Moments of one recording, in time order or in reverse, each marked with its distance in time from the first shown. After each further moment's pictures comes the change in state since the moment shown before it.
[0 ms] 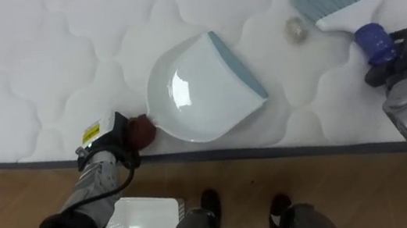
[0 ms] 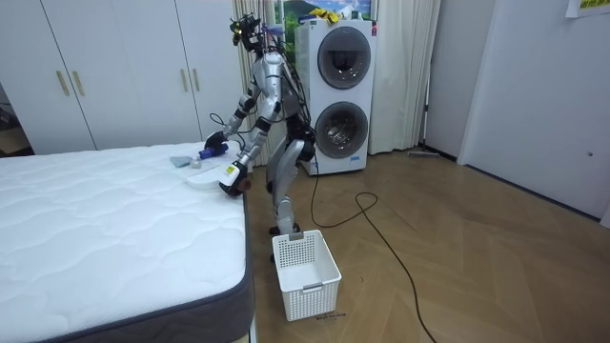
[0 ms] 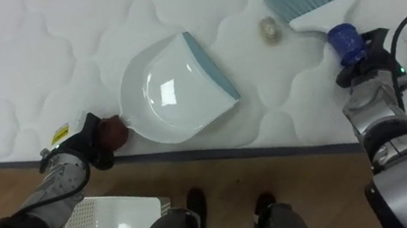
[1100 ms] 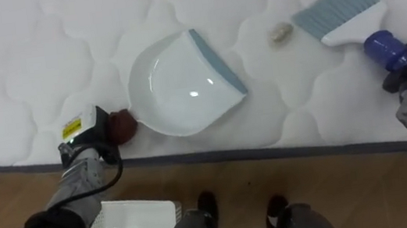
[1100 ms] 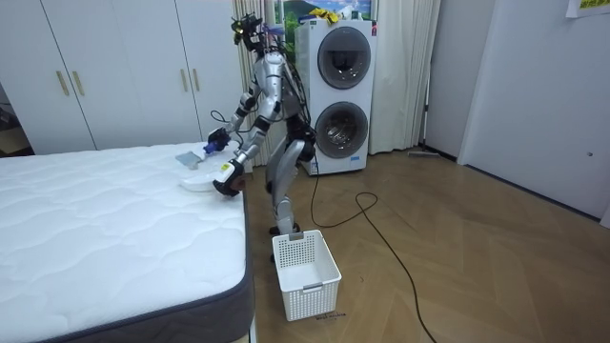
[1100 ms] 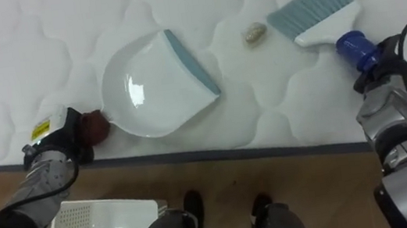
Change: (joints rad) left arm -0.015 0.065 0.004 -0.010 0.093 0.029 0.064; right arm 0.030 -0.065 -0.005 0.032 -0.163 0.022 -0.016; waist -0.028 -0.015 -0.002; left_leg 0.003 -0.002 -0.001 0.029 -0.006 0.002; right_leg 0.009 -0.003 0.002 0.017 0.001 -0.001
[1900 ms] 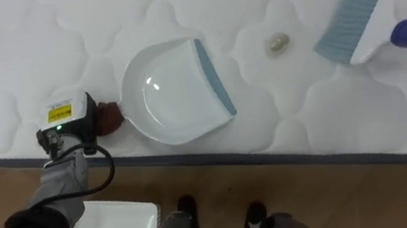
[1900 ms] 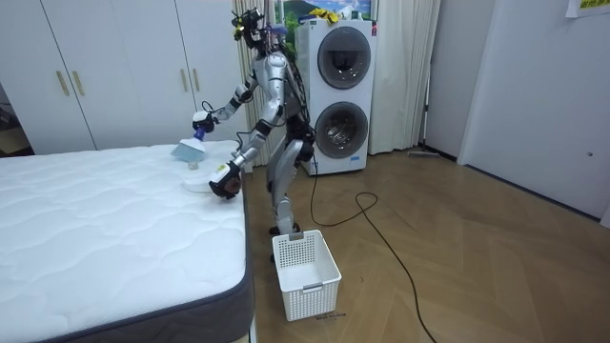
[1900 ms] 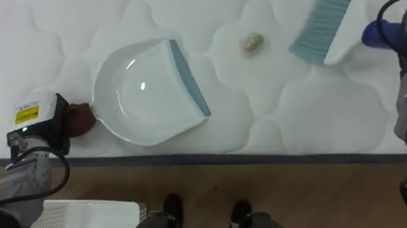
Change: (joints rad) left arm 0.001 0.071 -0.001 -0.048 0.218 0.040 0.005; right arm -0.062 -0.079 0.078 -0.011 -0.662 0.116 -0.040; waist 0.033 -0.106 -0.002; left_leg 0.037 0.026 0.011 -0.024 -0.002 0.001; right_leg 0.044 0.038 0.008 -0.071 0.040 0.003
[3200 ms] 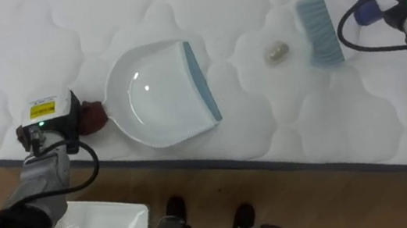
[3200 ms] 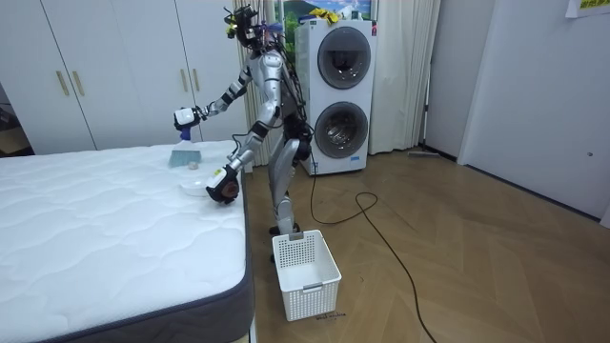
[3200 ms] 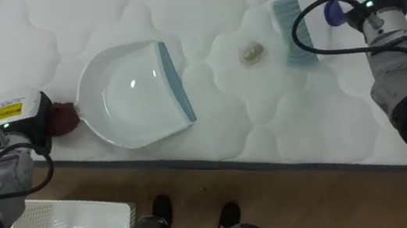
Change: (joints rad) left arm -0.003 0.069 0.006 -0.030 0.029 0.002 -0.058; right arm -0.023 -0.048 0.243 -0.300 -0.471 0.135 0.169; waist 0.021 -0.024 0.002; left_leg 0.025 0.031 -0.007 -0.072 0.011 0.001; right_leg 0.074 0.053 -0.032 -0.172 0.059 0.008
